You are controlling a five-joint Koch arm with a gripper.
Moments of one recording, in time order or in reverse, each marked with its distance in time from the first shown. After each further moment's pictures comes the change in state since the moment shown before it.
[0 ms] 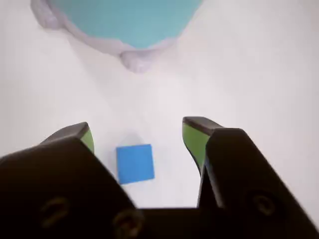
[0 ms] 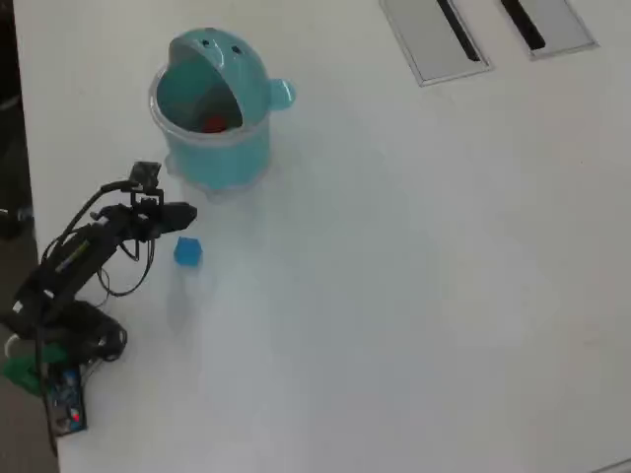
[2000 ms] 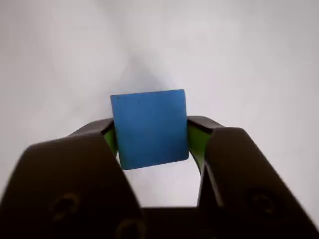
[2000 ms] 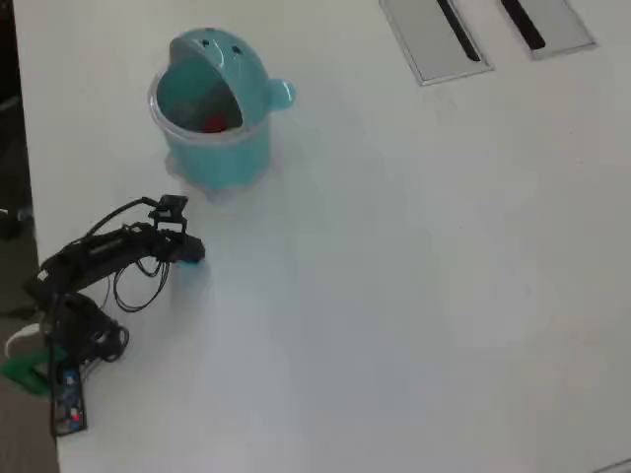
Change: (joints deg) arm 4.8 -15.8 11.9 -10.1 -4.2
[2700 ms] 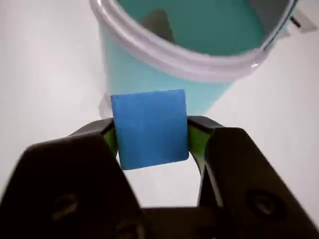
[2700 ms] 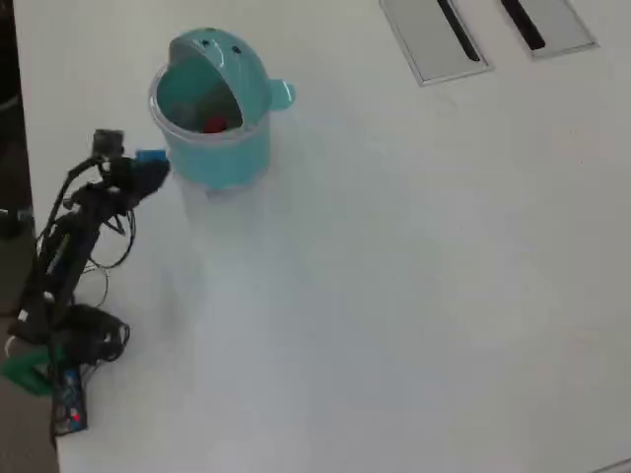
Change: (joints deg) arm -17.8 17.3 -28.3 7.9 14.8
